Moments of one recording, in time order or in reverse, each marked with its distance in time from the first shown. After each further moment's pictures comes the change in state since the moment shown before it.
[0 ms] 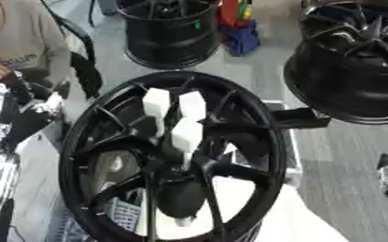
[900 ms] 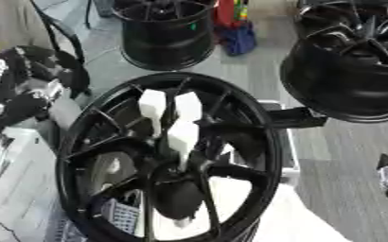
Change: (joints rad) left arm -0.135 0.328 -0.146 -0.029 -0.019 -0.016 -0.182; right arm 0.000 -0.001 0.006 0.000 0.000 0.000 0.004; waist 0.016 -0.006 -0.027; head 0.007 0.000
